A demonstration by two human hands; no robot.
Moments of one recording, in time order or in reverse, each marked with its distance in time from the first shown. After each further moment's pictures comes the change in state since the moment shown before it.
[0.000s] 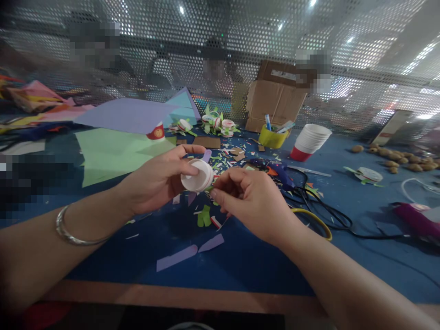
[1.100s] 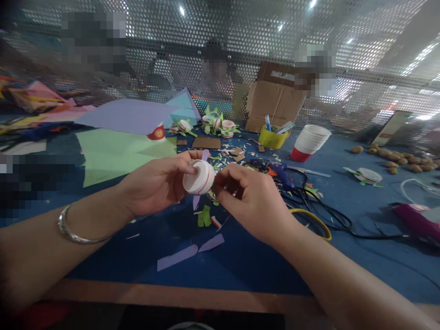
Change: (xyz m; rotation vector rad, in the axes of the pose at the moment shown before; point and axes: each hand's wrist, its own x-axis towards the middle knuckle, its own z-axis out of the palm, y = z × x) left_hand 0.000 0.005 0.006 -0.249 -0.039 -0.123; right_hand -0.001 0.012 0.001 -0.246 0.097 -0.156
